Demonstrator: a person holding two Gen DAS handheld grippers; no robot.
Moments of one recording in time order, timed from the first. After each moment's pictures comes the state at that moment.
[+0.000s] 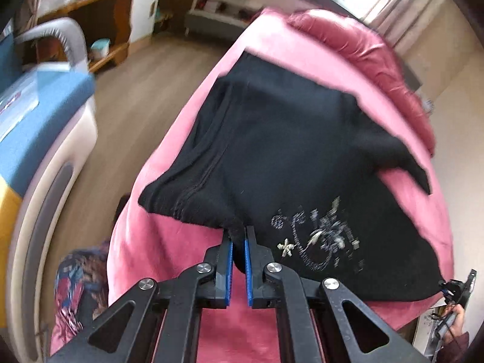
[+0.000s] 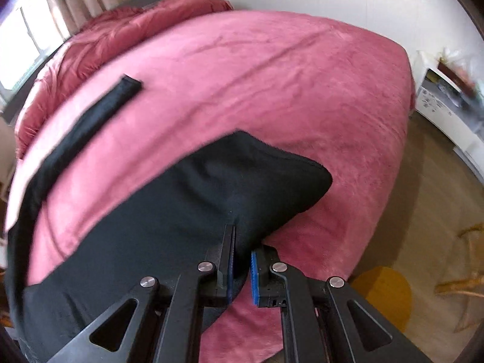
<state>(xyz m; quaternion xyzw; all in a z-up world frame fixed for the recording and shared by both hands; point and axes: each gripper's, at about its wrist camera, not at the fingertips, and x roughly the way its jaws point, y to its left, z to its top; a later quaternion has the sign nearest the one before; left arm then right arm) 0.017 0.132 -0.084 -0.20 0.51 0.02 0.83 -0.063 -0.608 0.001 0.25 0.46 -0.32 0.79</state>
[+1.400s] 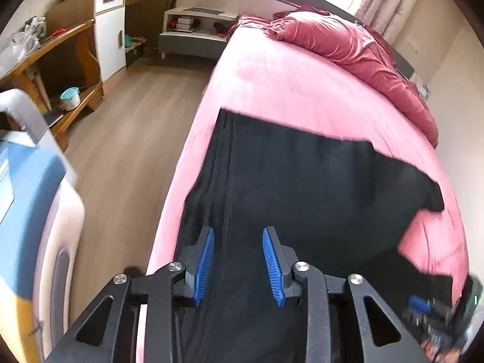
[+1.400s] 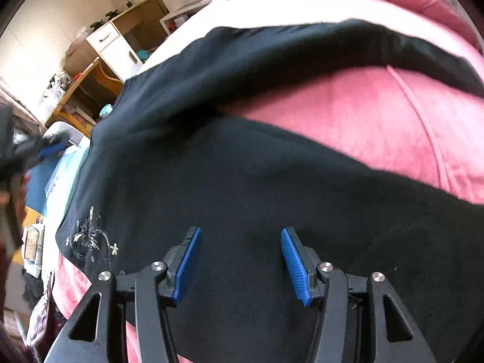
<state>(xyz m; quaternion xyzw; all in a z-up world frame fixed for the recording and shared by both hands) 0.206 0.139 -0.050 -0.14 0.49 -0.01 0.86 0.058 -0.231 -0.033 0.08 0.56 0.14 0.82</state>
